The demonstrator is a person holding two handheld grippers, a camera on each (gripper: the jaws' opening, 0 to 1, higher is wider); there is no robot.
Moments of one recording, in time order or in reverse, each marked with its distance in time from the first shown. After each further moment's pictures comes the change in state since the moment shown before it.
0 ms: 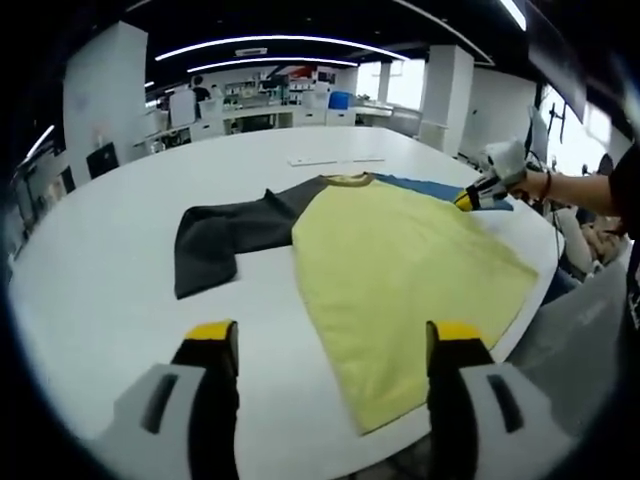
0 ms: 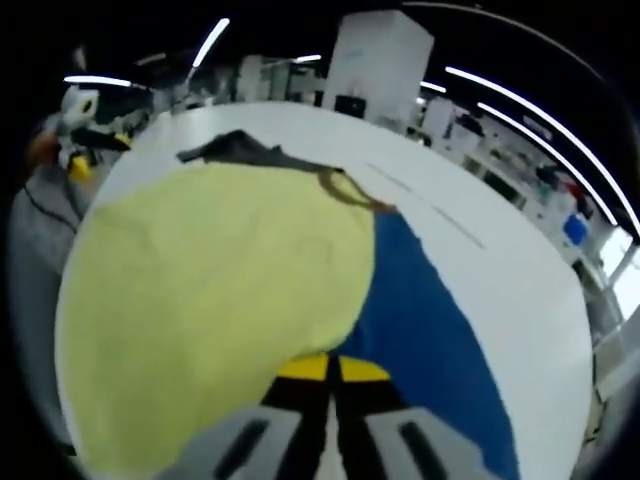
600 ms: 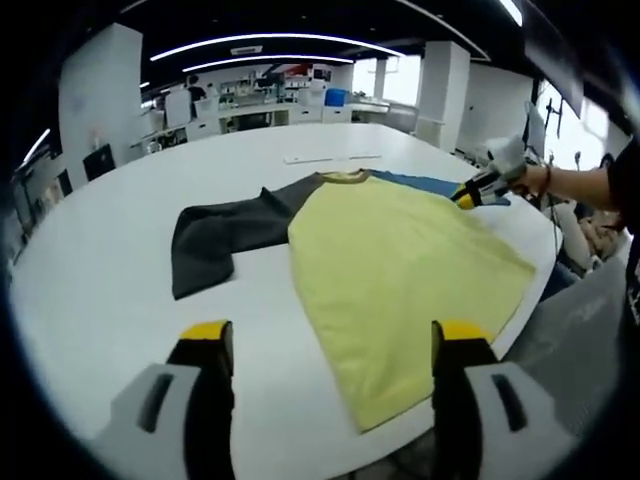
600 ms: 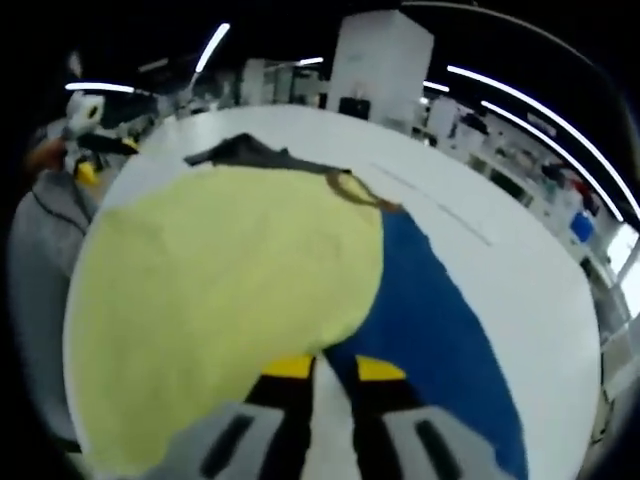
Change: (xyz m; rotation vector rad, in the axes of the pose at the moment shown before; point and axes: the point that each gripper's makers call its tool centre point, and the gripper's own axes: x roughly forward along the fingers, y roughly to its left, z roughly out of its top) left arm 0.000 -0.001 -0.003 0.011 0.014 -0.014; right arm 0.004 0.011 -0.006 -0.002 0.008 0.055
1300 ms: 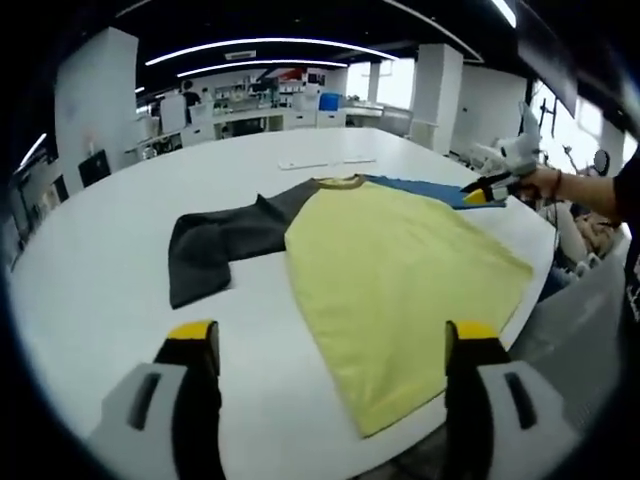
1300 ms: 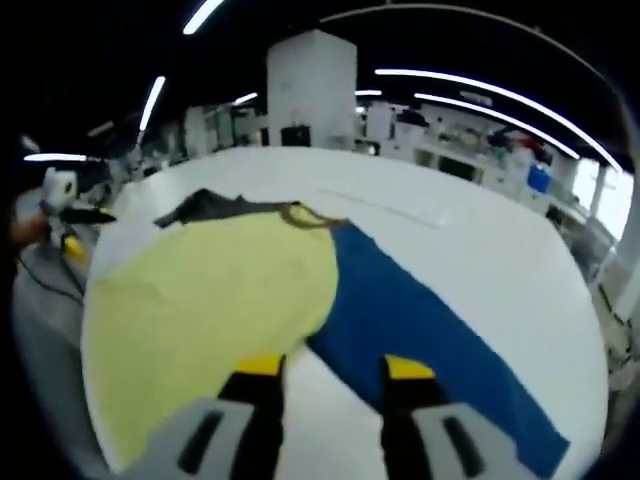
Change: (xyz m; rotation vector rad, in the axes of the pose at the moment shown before) left arm 0.002 -0.003 0.007 0.017 -0.017 -0.012; right arm -0.039 -0.013 0.000 0.230 -0.106 -0.100
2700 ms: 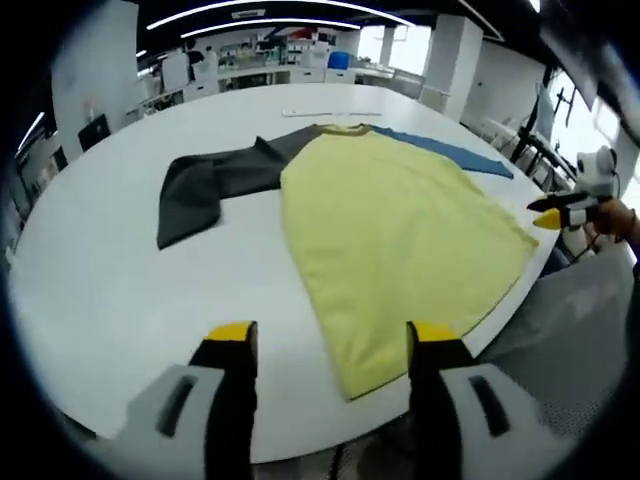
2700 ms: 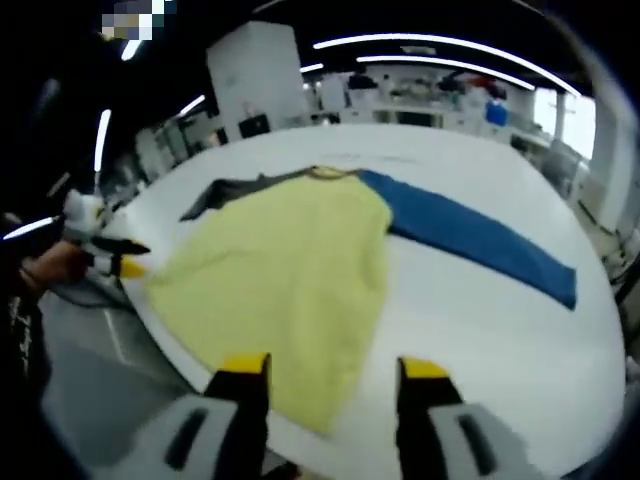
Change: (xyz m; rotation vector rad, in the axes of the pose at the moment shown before) left arm 0.001 -0.001 -0.046 -0.072 0.150 -0.009; right arm -0.105 0.124 -0.058 0.285 0.044 -0.064
